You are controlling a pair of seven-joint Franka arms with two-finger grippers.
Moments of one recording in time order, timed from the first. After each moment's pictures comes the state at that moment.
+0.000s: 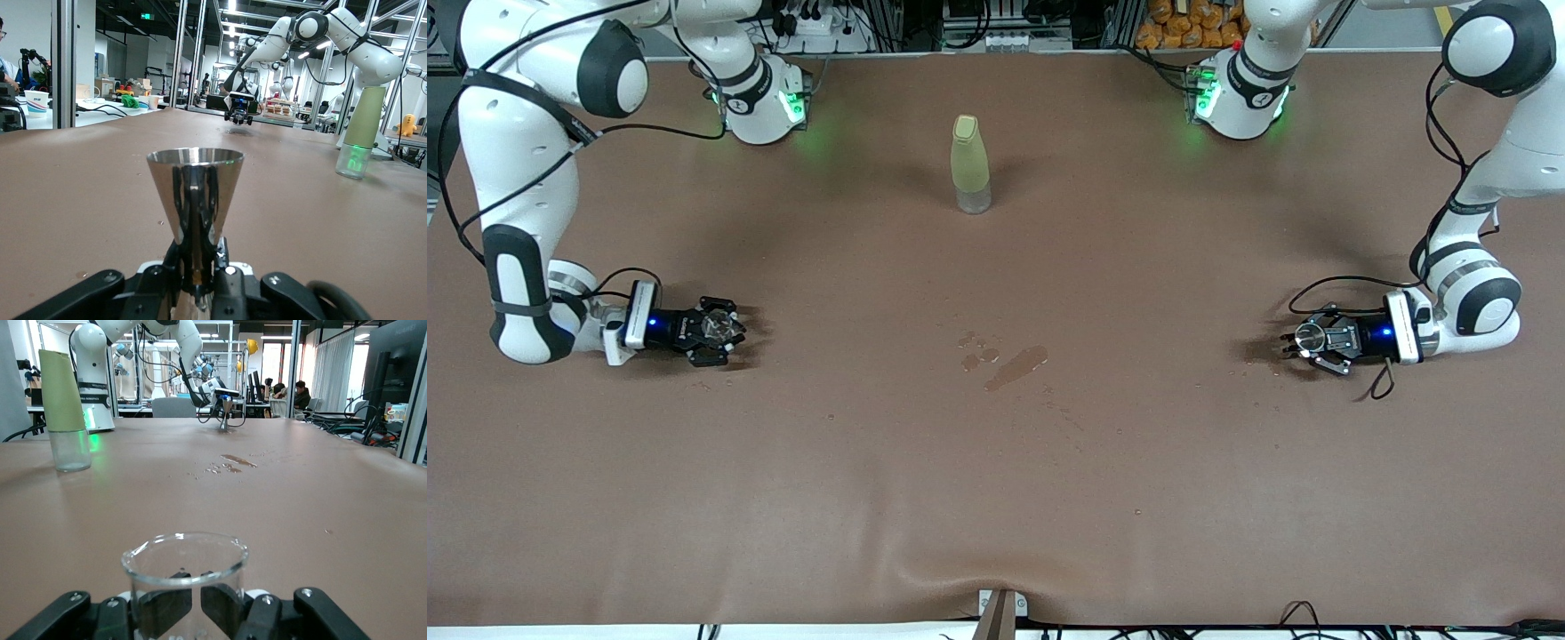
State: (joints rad) left arm 0.61 0.90 -0.18 -1.72 -1.04 1.57 2.48; right arm -0.03 0.88 -0.41 -1.84 1.34 1.36 -2.82
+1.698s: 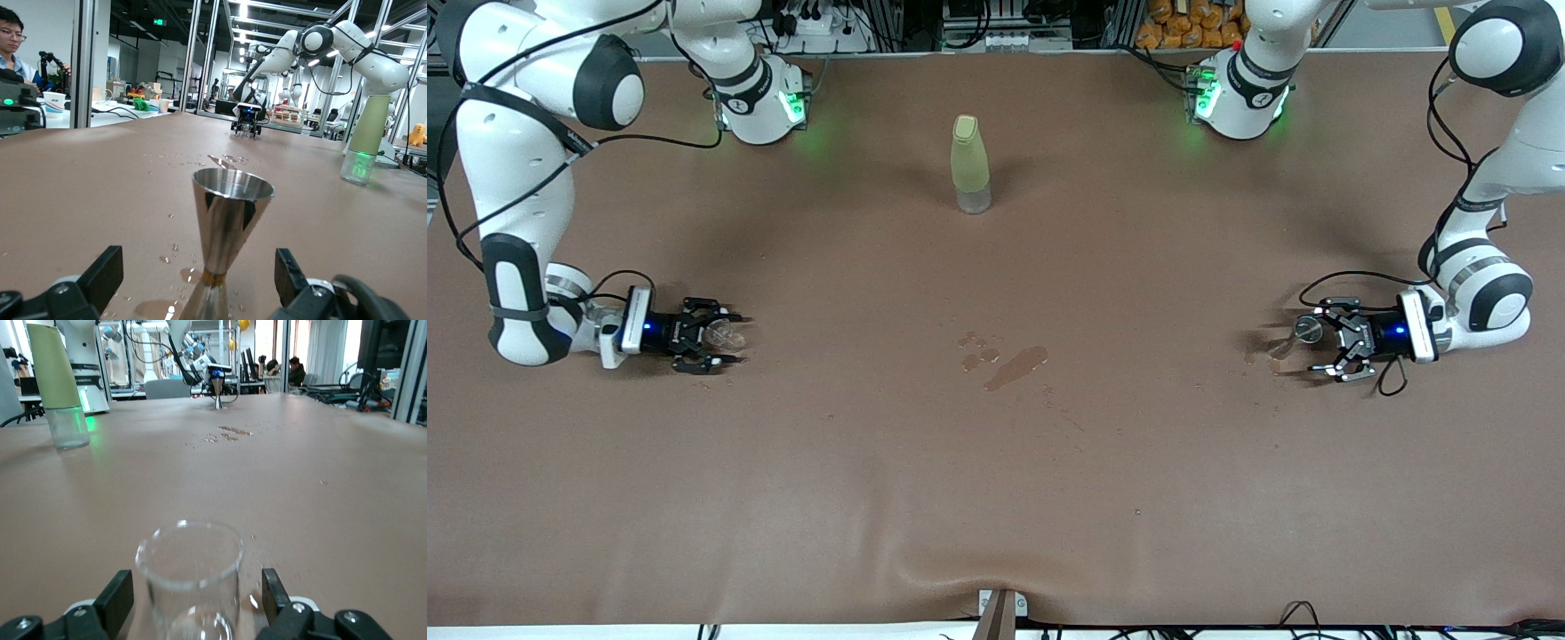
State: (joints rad) left arm 0.66 0.92 -0.18 -1.69 -1.03 1.55 2.44; right arm -0.07 0.92 -0.43 -1.80 1.30 1.40 -2.78
